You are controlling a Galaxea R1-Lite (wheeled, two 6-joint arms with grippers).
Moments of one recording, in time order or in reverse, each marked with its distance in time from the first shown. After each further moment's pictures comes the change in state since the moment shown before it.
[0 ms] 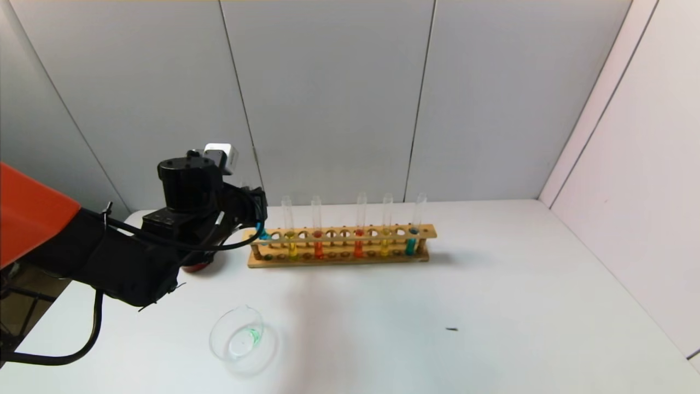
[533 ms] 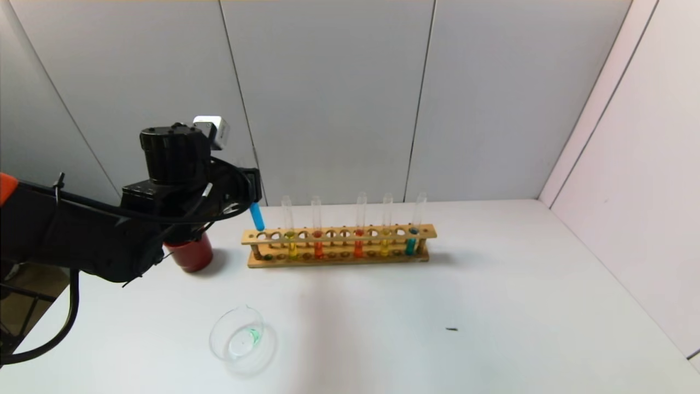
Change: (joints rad) left arm 0.000 -0.093 -0.110 0.194 0.003 0.000; right arm 0.000 0.000 0.000 0.000 0.000 0.000
